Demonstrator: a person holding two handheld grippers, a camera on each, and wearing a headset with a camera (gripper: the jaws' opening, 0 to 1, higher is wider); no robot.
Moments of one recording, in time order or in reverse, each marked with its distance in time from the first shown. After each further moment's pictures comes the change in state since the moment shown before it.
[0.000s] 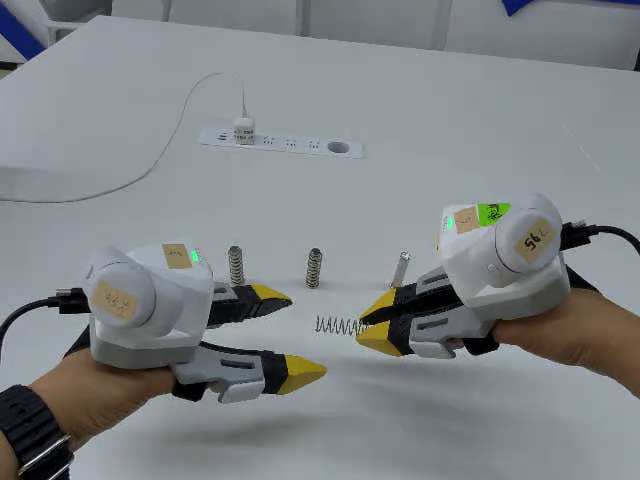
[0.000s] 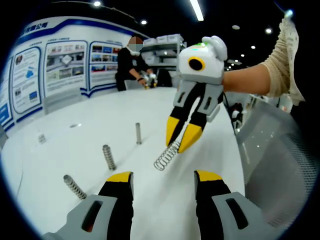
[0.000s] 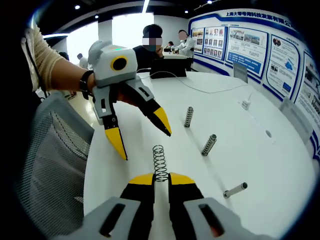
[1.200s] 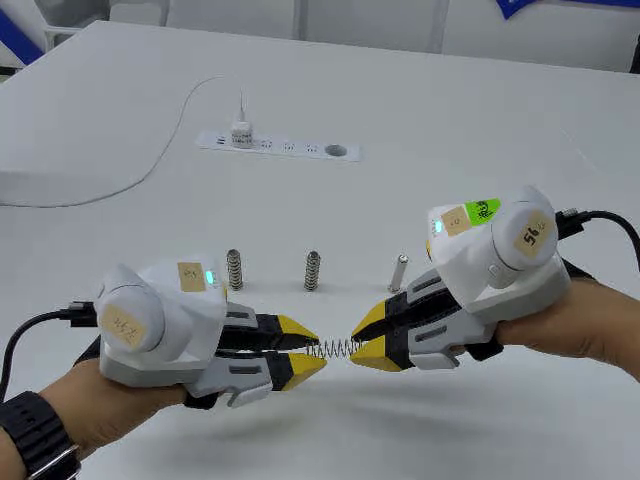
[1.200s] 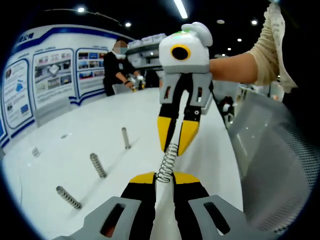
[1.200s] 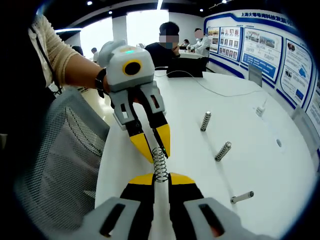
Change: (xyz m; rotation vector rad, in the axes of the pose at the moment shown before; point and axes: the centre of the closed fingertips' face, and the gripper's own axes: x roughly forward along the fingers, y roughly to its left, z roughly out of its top) left arm 0.006 -0.019 0.003 0.097 -0.001 -0.065; right arm -0.006 0.024 0.010 -0.065 0.028 0.112
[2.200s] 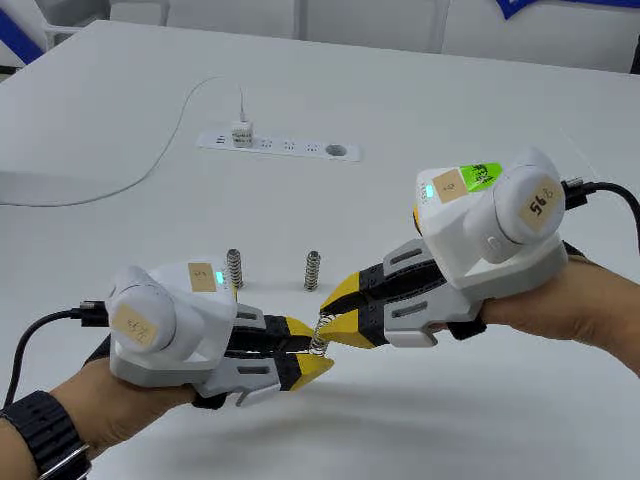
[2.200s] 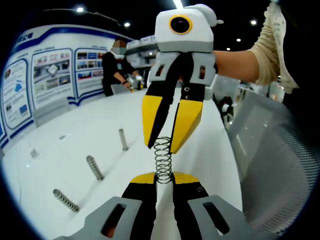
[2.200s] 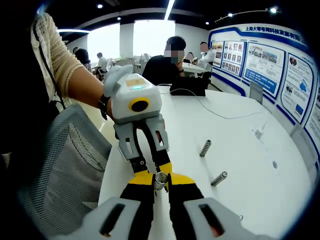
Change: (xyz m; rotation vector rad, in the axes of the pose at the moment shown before) left arm 0.006 -0.004 0.003 0.001 -0.001 -0.010; right arm -0.003 0.006 0.049 -0.069 -0.102 -0.012
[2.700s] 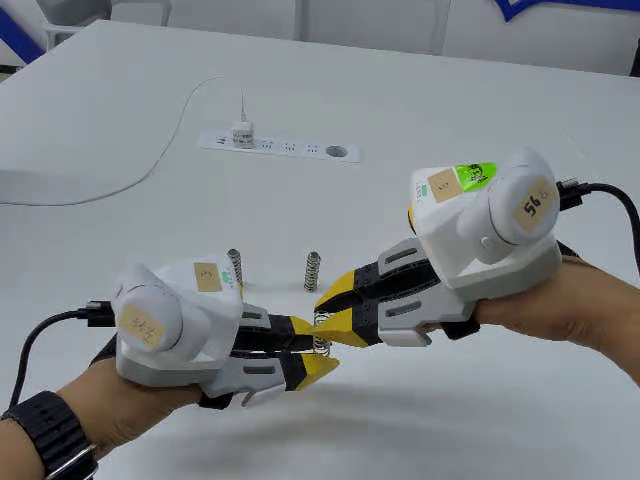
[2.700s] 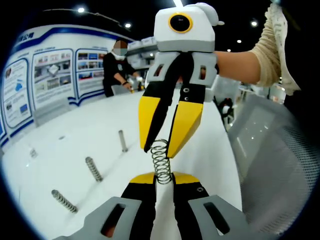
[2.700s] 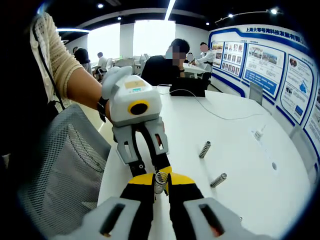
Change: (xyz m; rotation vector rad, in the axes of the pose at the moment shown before) left arm 0.003 -0.001 0.001 -0.012 -0.010 0.003; right arm 0.002 -0.002 0.002 -0.004 0.001 -0.007
